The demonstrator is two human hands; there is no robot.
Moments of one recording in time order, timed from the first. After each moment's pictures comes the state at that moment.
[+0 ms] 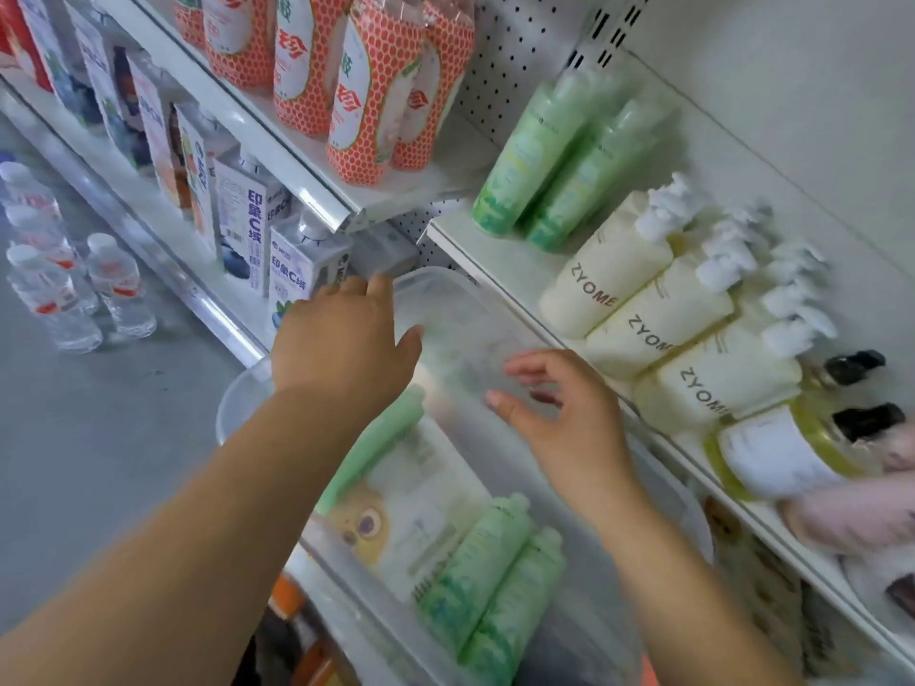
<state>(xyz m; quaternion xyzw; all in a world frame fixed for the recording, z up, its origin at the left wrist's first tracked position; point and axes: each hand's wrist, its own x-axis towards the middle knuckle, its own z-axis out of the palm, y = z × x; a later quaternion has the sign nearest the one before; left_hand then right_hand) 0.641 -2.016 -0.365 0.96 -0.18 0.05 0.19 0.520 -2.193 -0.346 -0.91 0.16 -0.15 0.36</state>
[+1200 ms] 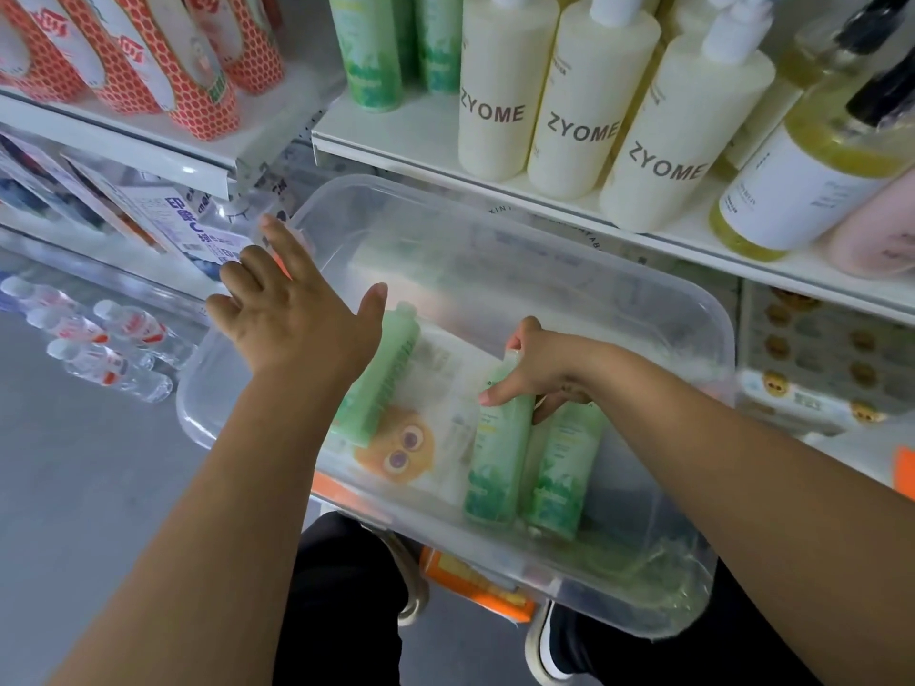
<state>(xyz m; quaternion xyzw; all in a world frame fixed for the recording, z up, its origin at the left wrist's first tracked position) 0.612 -2.041 -0.378 0.99 -0.14 0.05 -0.01 0.486 -2.223 -0.408 -0.75 0.39 0.31 0.44</state>
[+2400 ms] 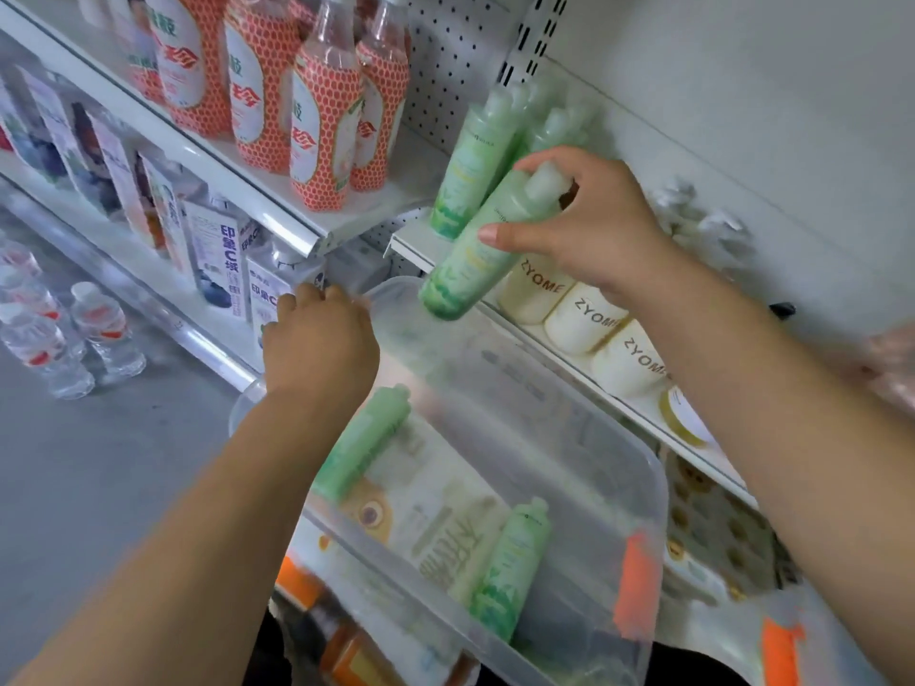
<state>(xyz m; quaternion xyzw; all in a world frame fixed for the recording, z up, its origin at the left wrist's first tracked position) 0.641 -2.011 -0.349 0.96 -0.13 0.02 0.26 0.588 -2.200 -0.196 -0.92 0.17 -0.16 0.32</state>
